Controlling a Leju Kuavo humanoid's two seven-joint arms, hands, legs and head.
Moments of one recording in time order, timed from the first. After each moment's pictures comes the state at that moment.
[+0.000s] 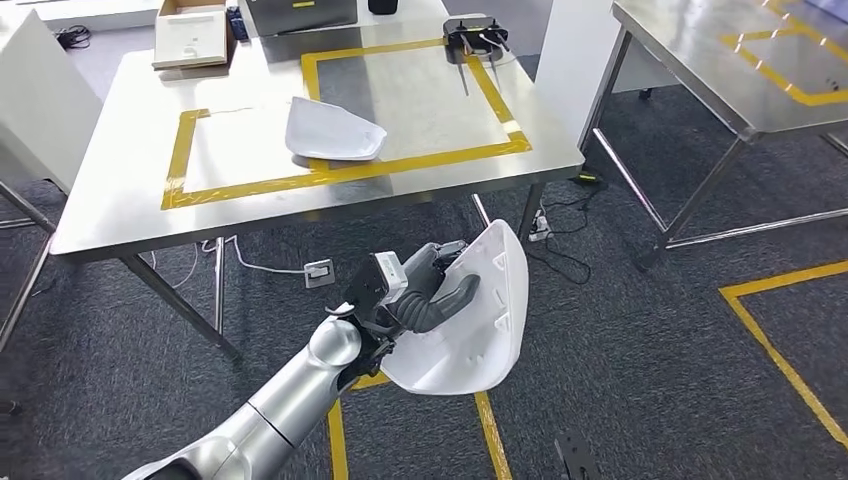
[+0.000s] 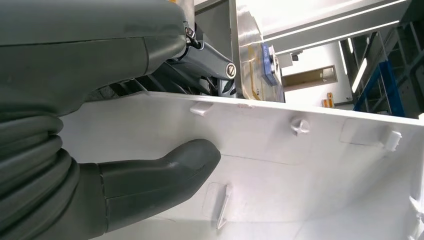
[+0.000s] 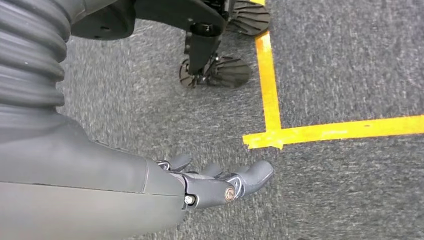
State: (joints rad) left arm -0.56 -0.24 -0.56 -0.85 -0.06 -0.19 -0.70; right arm -0.17 0.09 -0.08 -0.21 0.32 -0.12 -0.16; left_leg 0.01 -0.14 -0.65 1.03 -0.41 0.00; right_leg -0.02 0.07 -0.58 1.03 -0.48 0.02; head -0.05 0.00
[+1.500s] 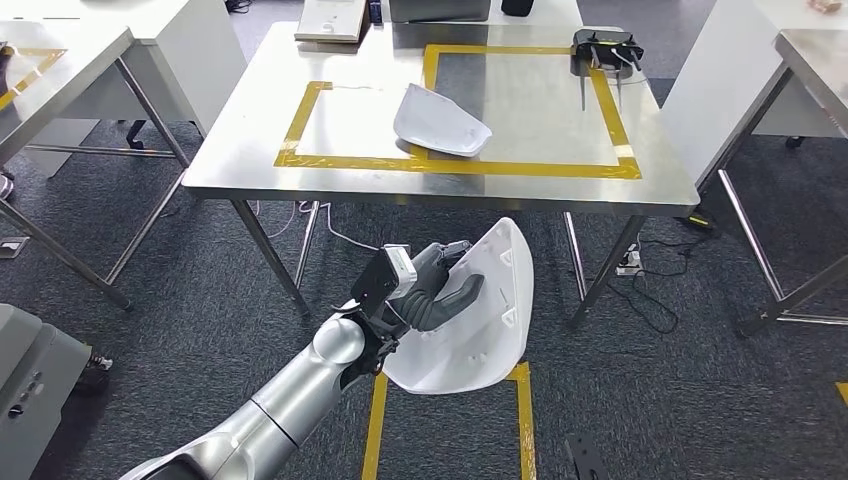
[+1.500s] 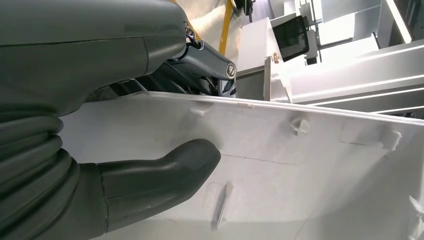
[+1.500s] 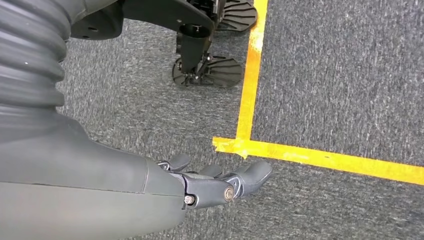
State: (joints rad) left arm -0.58 -0.25 -0.57 -0.82 -0.04 -0.17 -0.66; right arm -0.17 0.09 -0.11 -0.21 0.30 -0.11 -0.20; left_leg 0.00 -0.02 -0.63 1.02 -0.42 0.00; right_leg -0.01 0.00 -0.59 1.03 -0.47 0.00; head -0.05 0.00
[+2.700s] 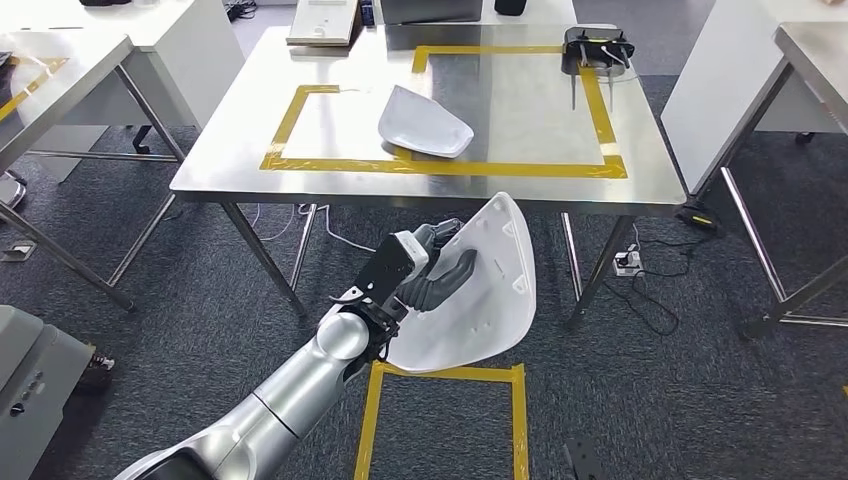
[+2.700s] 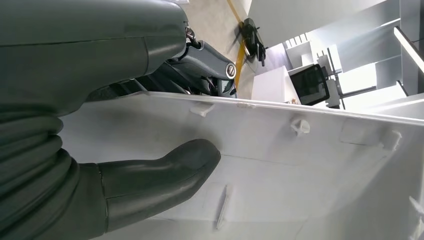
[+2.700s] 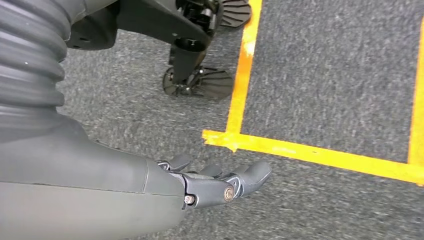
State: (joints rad) left arm -0.59 -0.24 -0.57 -0.85 -0.10 0.04 -0.59; right arm -0.17 0.10 -0.12 -0.21 0.33 -0.10 -0.26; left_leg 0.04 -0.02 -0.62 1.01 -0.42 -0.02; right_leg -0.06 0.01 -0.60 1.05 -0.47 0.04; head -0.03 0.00
